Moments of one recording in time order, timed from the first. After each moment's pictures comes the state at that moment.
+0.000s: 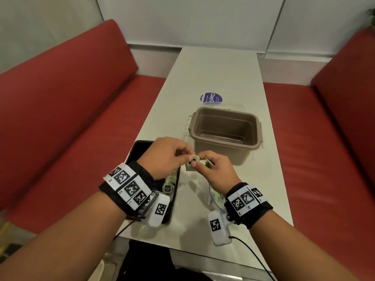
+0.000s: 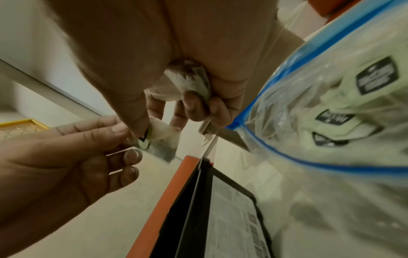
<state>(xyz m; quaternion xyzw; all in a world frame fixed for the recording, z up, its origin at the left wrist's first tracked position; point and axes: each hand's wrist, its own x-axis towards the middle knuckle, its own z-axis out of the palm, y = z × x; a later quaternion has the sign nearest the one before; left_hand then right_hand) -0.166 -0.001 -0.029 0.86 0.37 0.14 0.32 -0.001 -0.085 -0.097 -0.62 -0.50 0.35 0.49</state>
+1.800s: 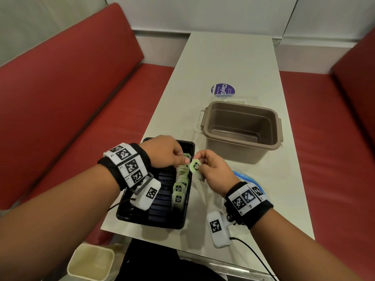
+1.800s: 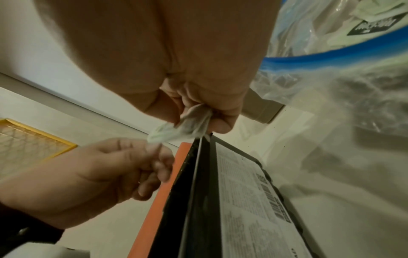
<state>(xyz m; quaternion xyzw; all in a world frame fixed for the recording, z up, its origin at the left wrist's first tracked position) -0.186 0.064 -0.044 0.87 0.39 -0.12 0.26 -0.029 -0.052 -0.118 -0.59 -0.43 0.50 0.46</state>
